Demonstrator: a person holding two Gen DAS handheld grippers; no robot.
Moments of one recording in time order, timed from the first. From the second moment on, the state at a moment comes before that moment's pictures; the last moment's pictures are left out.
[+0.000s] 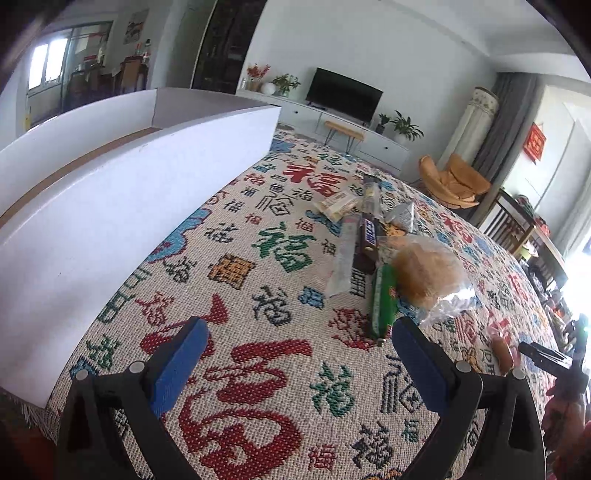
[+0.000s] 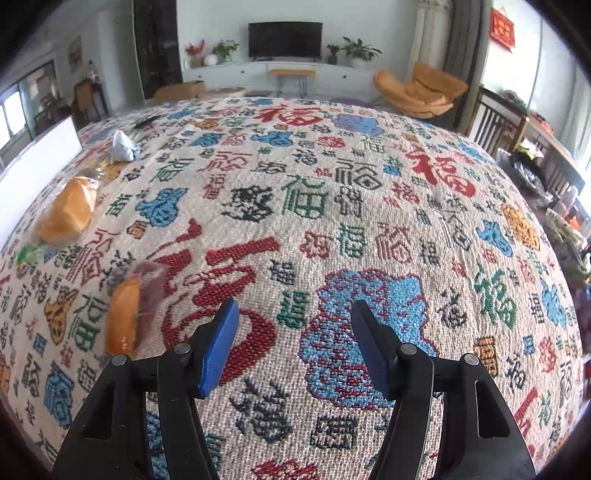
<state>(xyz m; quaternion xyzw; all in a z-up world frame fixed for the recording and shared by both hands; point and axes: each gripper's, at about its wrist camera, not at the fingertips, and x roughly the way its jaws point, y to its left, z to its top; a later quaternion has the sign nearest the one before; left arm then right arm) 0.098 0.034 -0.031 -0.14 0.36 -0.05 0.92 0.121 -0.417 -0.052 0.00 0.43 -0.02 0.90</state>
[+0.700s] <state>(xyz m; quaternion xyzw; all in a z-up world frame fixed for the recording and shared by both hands) 0.177 -0.064 -0.048 0.01 0.48 -0.11 0.87 0.119 -0.419 -0.063 0.02 0.44 -0.02 0.90</state>
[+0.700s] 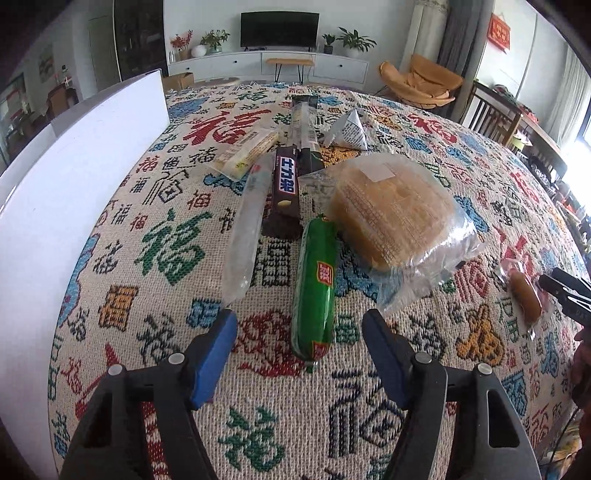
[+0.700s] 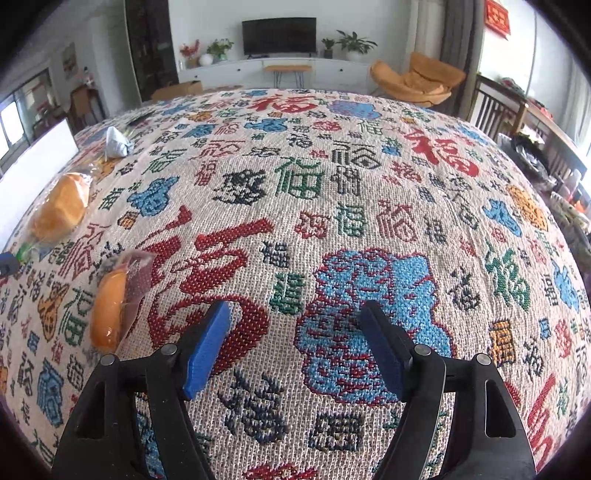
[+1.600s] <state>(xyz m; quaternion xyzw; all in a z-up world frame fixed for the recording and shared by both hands) 0.125 -0.059 -0.055 0.06 0.49 -0.13 0.86 0.113 -0.447 -0.058 0.14 0.41 0.07 0.90</state>
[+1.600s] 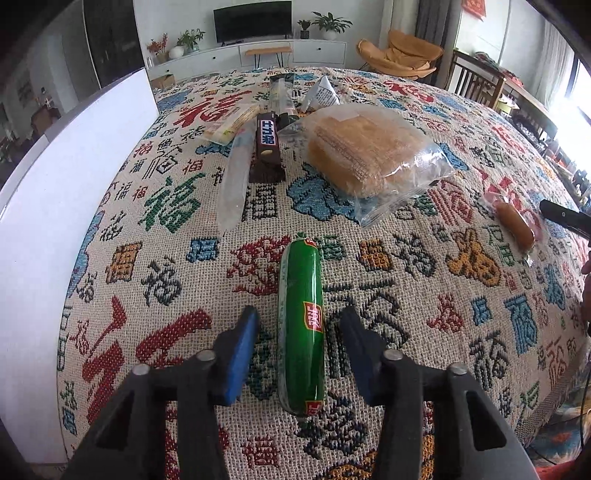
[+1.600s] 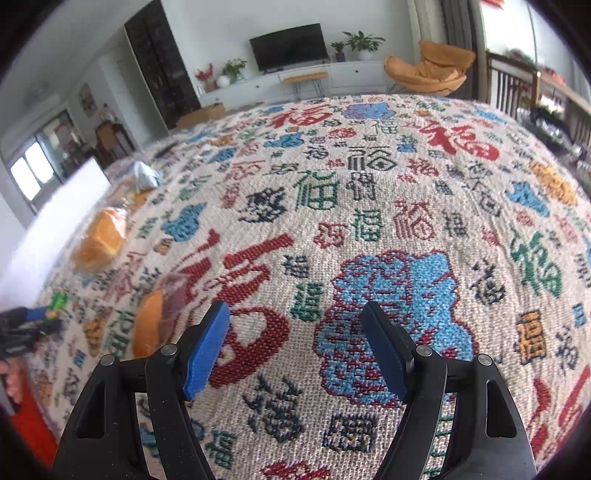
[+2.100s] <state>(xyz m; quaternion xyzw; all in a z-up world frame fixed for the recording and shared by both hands) 0.120 -0.036 -0.056 0.00 0.47 -0.13 0.87 0.152 -0.305 -0.048 0.01 0.53 0.24 0.81</state>
